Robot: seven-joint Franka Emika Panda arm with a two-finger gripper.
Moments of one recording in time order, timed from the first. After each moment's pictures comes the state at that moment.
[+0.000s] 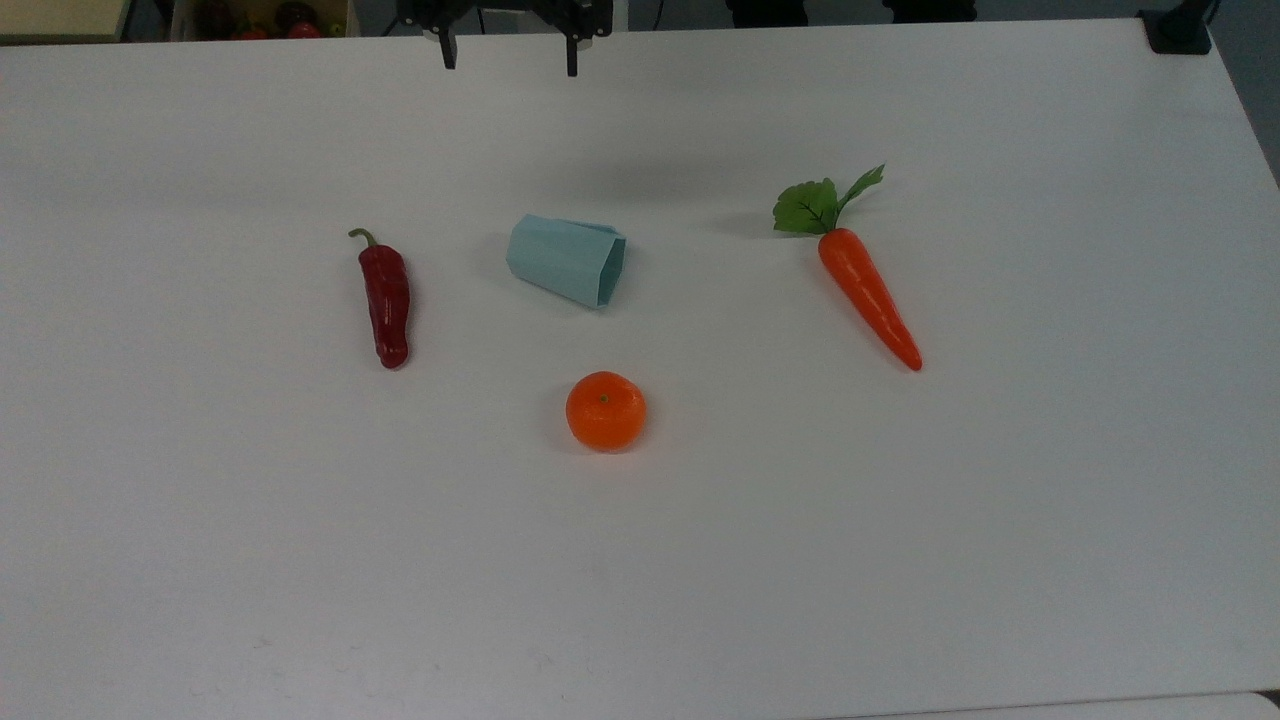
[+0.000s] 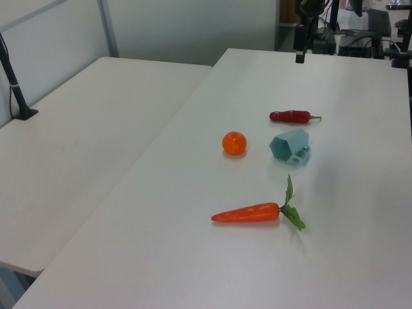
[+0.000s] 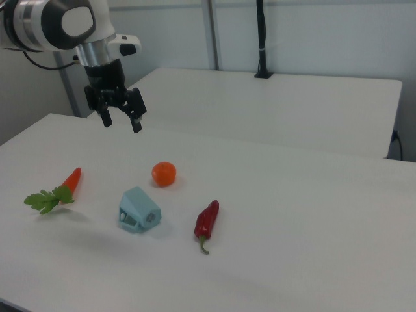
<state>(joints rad) 0.01 0.07 0.06 -1.58 -0.05 1.66 0.05</state>
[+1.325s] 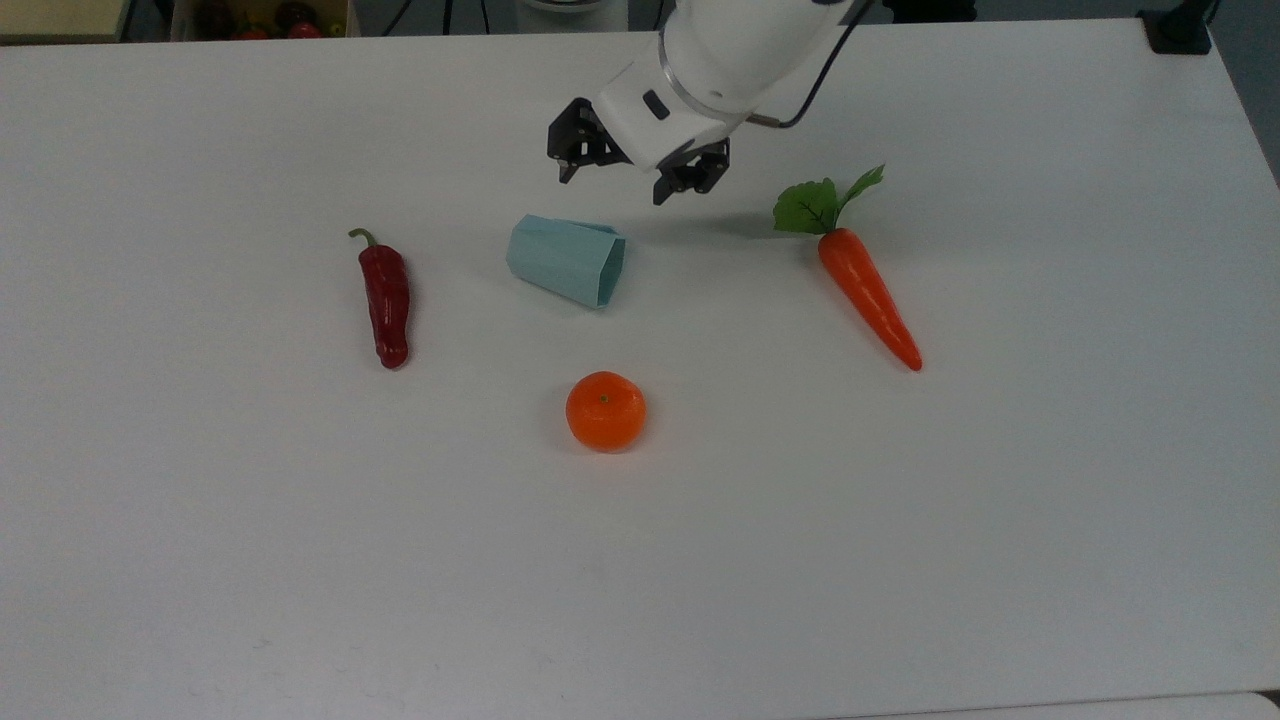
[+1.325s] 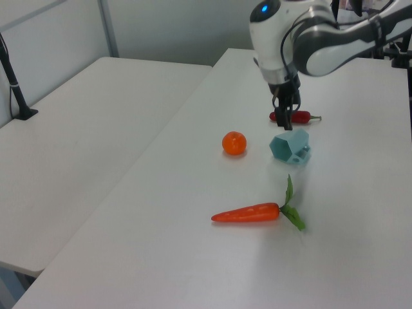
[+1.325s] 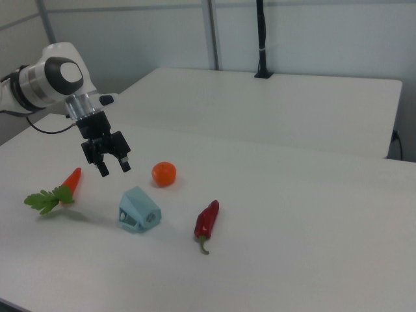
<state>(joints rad) 0.27 0.33 0.07 -1.60 -0.37 1.66 0.39</state>
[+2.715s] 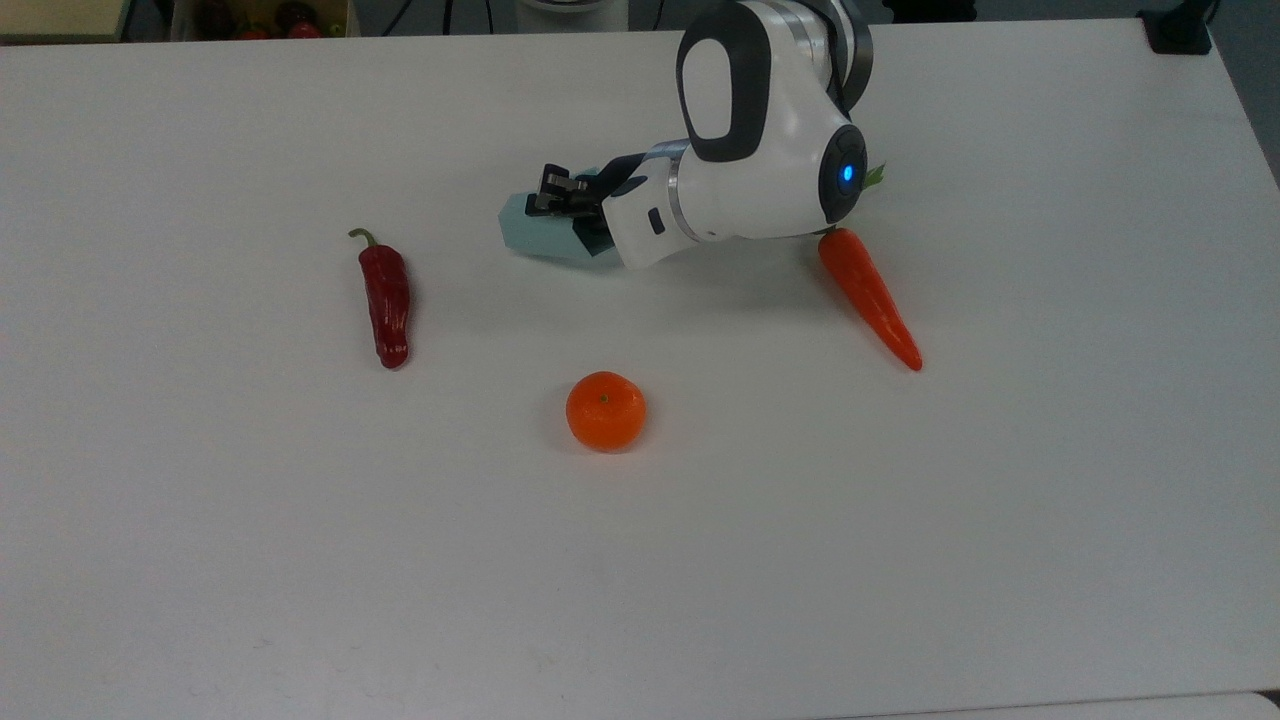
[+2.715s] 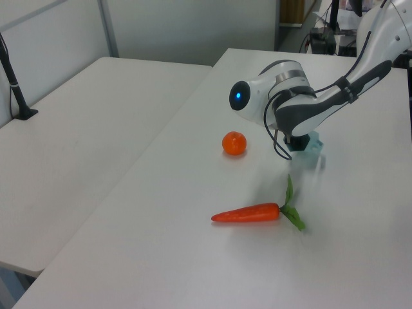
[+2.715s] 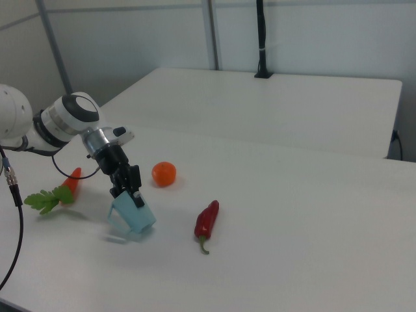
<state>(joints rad) 0.31 0.57 0.06 -1.53 -0.67 1.42 0.49</state>
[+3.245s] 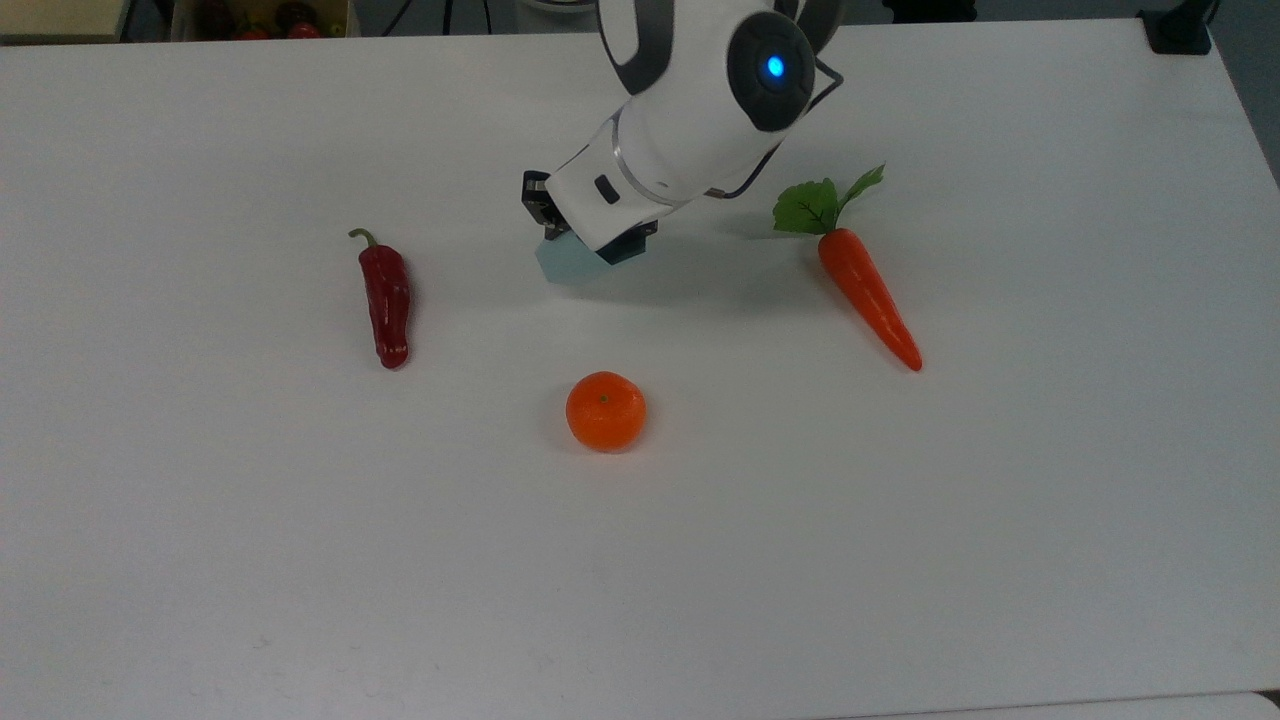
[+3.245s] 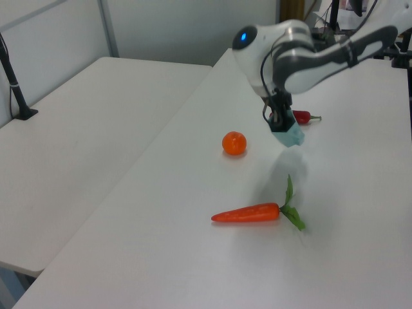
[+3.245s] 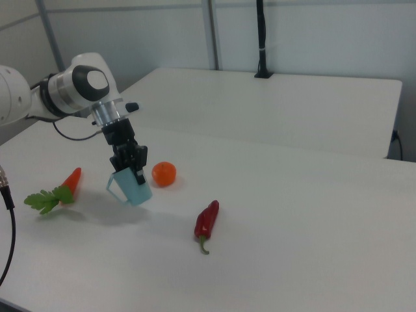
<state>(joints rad) 0.22 0.46 0.06 -1.48 -0.41 1.62 0.30</state>
